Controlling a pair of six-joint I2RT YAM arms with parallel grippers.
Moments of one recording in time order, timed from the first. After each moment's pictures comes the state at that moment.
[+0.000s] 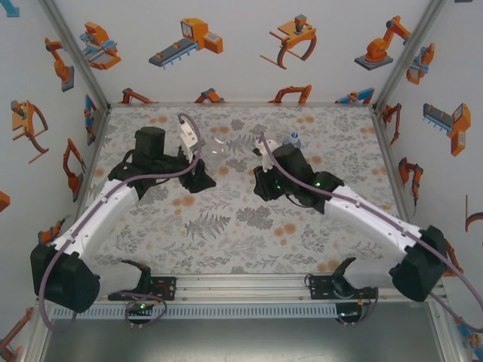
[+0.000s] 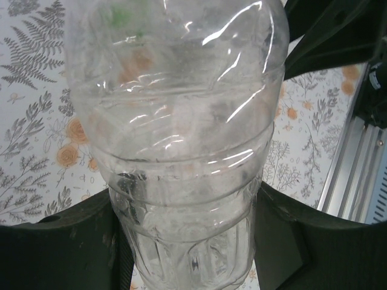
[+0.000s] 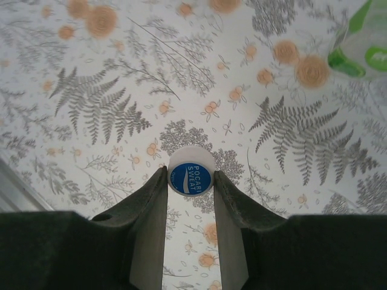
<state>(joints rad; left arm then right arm) -0.41 1.22 1.03 -0.44 0.72 0.29 0.77 1.24 1.04 -0.45 -0.09 0.10</state>
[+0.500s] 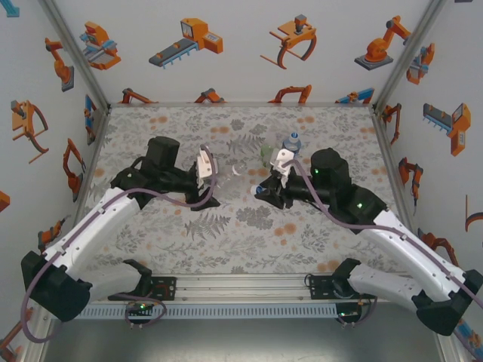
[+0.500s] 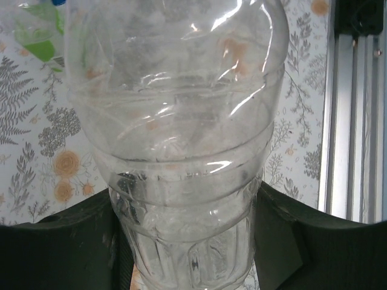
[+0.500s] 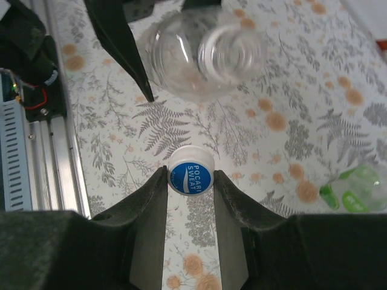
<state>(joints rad) -0.59 1.16 1.05 -0.63 0.70 0.65 0.77 0.95 1.03 -0.42 -0.49 -0.28</state>
